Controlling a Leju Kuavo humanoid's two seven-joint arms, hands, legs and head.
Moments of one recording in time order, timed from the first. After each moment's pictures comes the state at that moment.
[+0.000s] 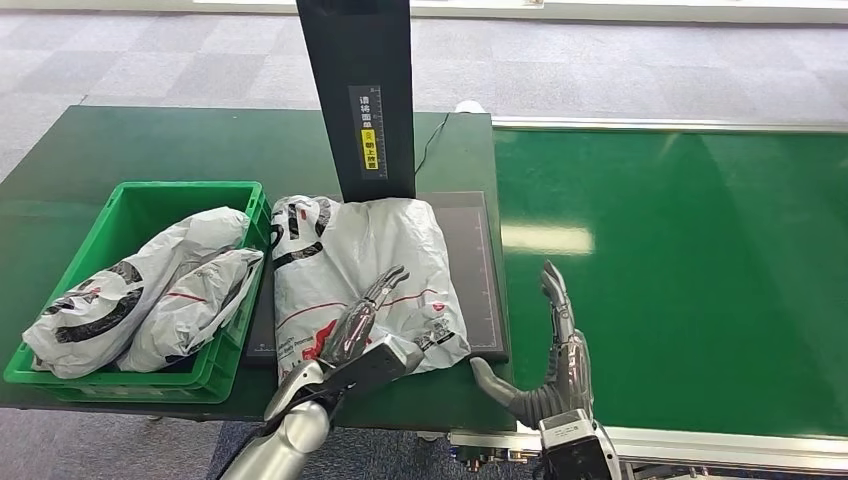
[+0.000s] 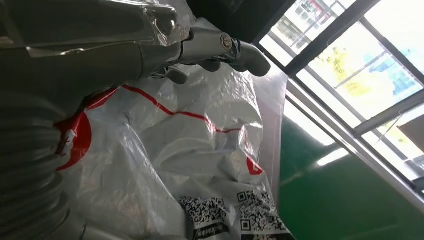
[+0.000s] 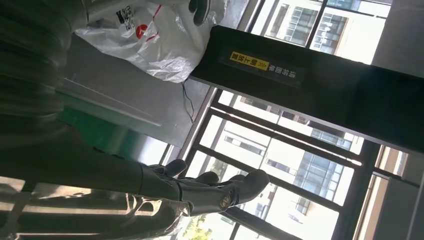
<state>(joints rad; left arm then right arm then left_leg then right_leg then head) -0.30 -0.21 -0.37 -1.07 -0.74 0.18 -0.38 0.11 0.22 0.11 -1.57 0.42 0.05 -0.70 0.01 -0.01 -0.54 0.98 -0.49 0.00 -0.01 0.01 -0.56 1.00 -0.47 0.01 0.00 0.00</state>
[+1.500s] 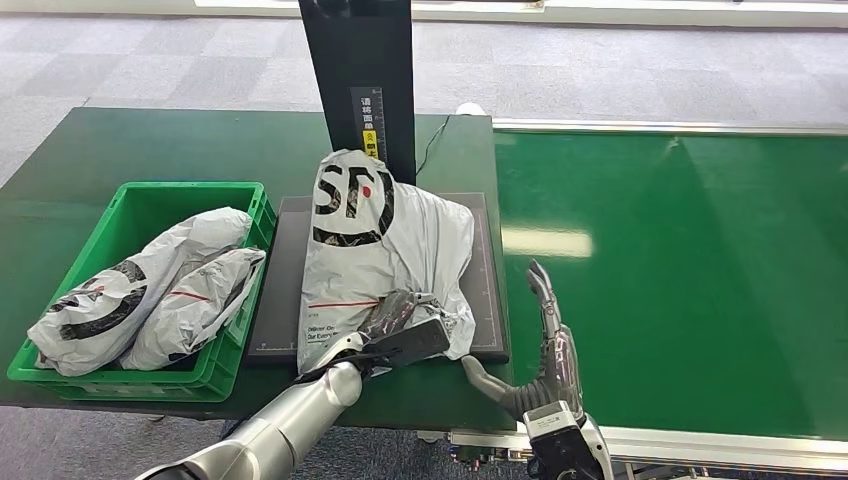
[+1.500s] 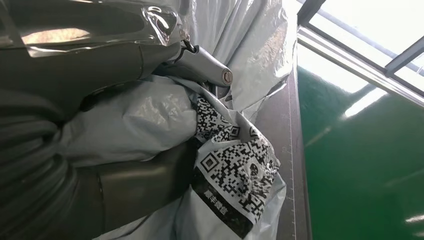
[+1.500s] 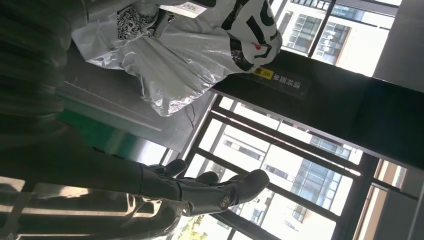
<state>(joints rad) -0.62 -0.26 -0.47 -0.51 -0.72 0.17 -0.39 0.07 0.18 0.15 -1.50 0.42 0.01 -0.70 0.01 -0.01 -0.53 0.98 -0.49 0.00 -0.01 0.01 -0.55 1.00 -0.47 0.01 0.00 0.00</state>
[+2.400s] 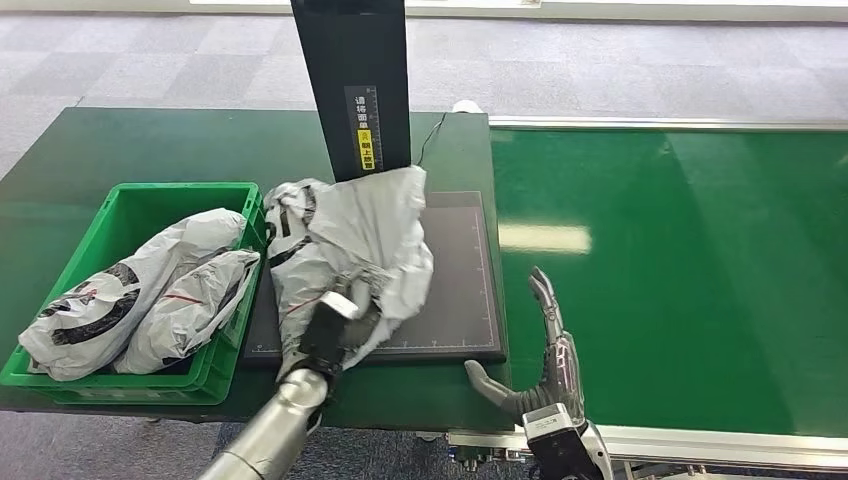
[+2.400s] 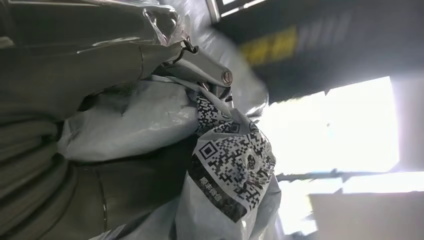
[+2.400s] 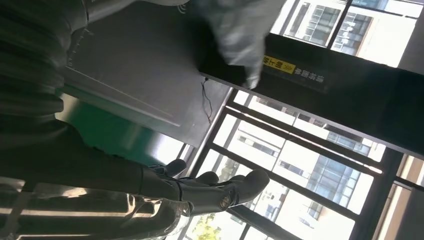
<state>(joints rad) -0.42 -0.16 -0.35 -0.97 -0.13 0.27 -0.63 0.11 0.18 0.14 -1.50 0.44 -0.02 -0.69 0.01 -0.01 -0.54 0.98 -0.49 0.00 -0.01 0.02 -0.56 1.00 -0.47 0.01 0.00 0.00</state>
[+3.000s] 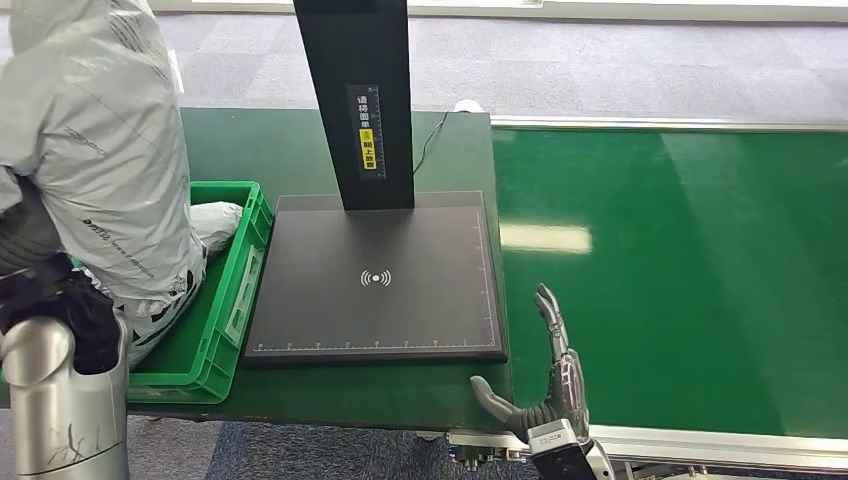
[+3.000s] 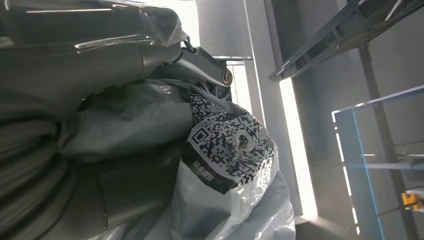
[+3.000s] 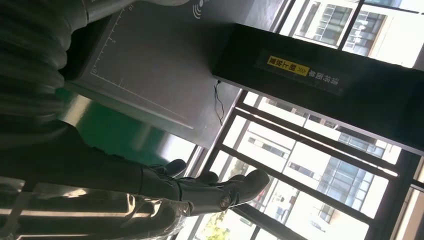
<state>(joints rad) -0.42 0.06 0.12 -1.81 0.02 0.24 -0.53 0.16 0.18 0.13 -1.51 0.44 -0.01 -0.69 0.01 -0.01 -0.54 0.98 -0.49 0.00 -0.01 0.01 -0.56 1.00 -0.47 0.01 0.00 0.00</state>
